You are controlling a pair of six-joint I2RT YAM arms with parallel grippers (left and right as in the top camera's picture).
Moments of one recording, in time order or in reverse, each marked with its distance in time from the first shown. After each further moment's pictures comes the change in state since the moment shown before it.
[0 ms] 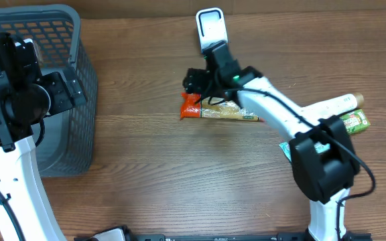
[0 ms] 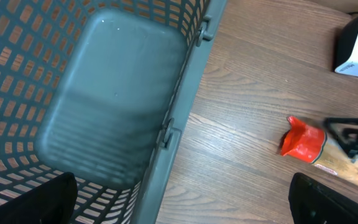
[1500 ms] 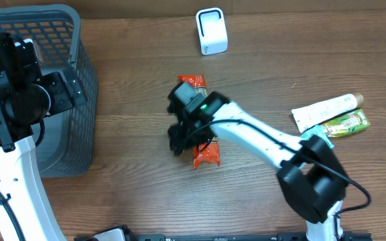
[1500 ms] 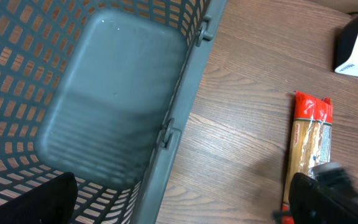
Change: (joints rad) left arm 0.000 0.000 0.000 0.000 0.000 0.000; right arm 0.238 -0.075 -0.026 -0.440 -0.179 -0.238
